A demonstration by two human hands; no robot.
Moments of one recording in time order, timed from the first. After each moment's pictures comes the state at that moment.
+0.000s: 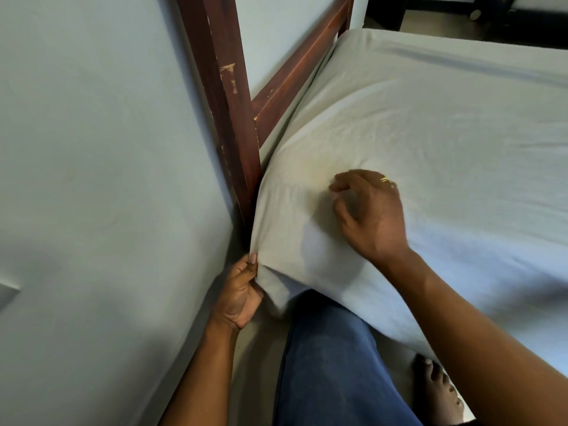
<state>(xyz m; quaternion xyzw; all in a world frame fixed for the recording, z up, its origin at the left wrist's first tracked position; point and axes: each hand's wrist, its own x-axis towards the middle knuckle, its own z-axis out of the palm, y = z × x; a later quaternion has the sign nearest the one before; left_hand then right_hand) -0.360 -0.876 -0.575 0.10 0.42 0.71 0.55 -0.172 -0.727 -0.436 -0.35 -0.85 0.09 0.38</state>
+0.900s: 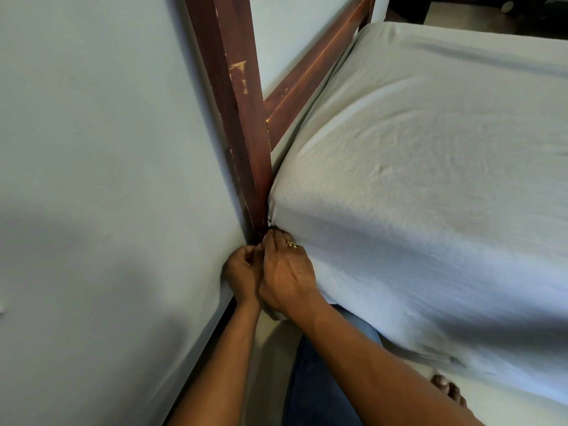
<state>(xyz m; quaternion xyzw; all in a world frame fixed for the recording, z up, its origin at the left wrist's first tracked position) -0.373 -0.834 -0.582 0.17 0.79 0.56 0.19 -0.298 -0.799 -0.550 -0.36 -0.92 0.08 0.10</state>
